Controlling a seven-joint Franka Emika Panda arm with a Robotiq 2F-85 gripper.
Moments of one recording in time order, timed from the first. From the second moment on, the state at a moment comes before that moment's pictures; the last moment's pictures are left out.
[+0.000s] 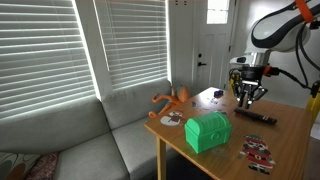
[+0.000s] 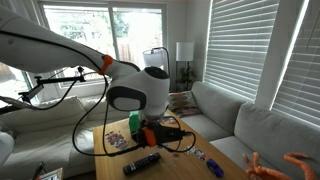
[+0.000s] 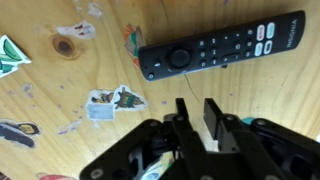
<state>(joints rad) -0.08 -0.07 -0.18 -2.23 0.27 2.06 -1.74</state>
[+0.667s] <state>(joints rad) -0.08 -0.23 -0.18 -2.22 0.27 1.92 -1.55</state>
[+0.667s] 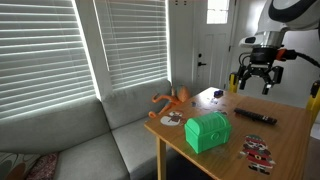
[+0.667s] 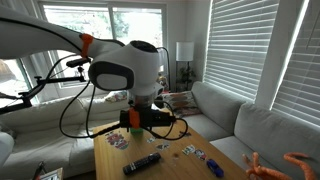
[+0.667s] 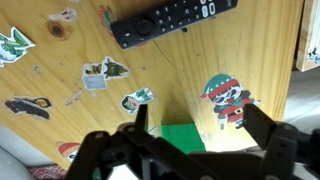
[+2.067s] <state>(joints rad) -0.09 -0.42 -0.18 -2.24 0.21 1.98 -0.64</state>
